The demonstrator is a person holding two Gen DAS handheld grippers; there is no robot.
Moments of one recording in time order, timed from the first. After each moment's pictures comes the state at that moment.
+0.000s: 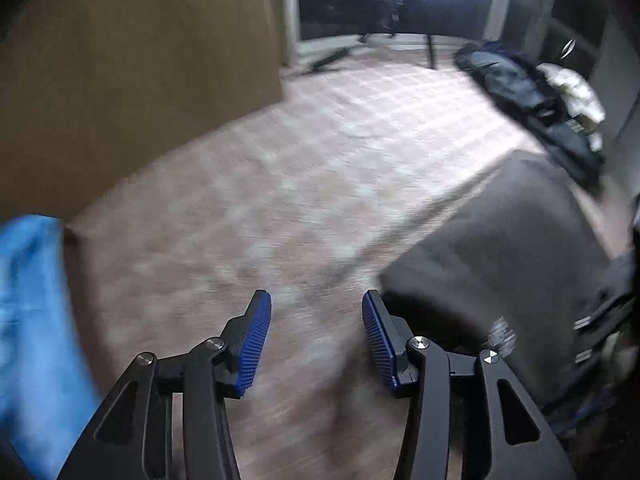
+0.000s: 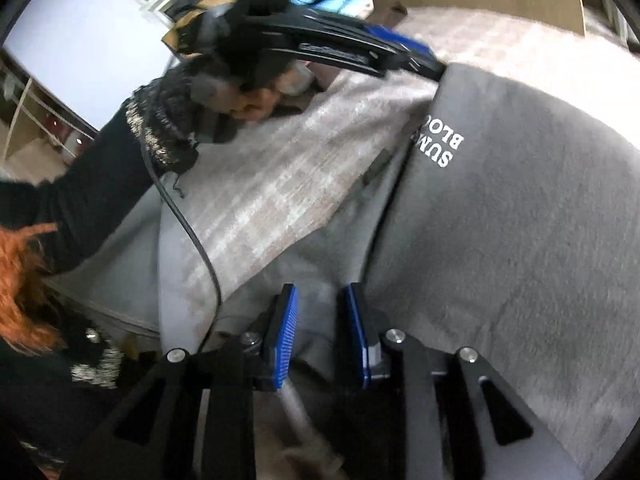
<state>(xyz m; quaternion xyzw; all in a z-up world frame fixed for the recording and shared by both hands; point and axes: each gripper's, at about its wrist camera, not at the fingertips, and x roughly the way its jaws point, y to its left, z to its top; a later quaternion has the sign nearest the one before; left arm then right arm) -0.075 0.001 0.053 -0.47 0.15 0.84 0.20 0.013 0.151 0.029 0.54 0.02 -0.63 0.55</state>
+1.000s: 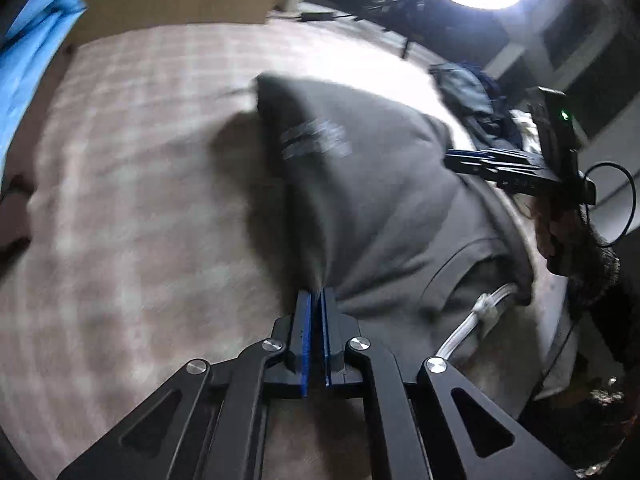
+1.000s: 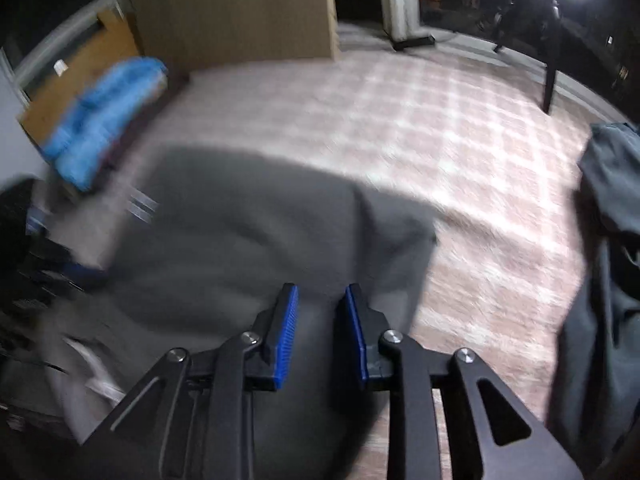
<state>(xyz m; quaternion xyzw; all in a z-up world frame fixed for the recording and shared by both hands) 0.058 0.008 0.025 -0.54 -0.07 0.81 0.22 -0.038 0.274 0.034 0.51 0.06 -0.82 0.27</state>
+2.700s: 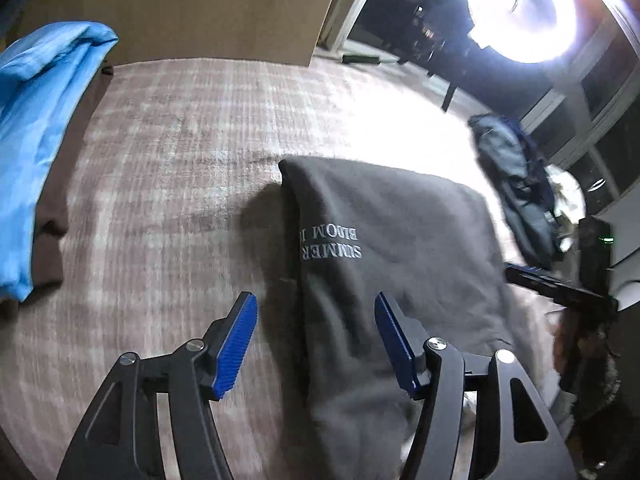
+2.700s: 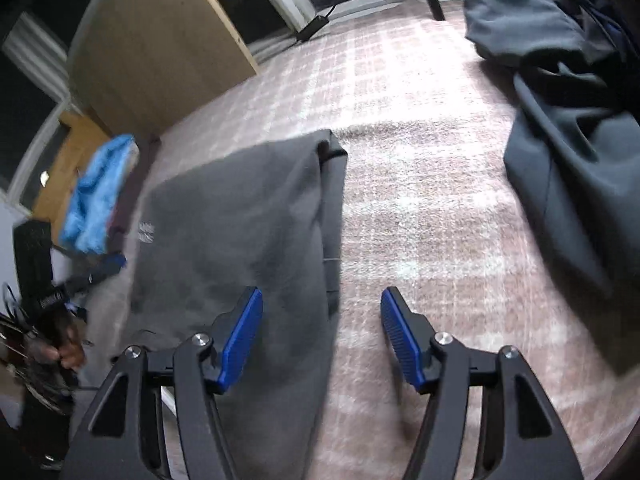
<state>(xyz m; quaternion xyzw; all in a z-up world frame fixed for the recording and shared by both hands) 0.014 0.031 0.038 -0.53 -0.10 0.83 0.15 -0.013 0.344 0.018 0.52 -0.11 -0.82 0.22</state>
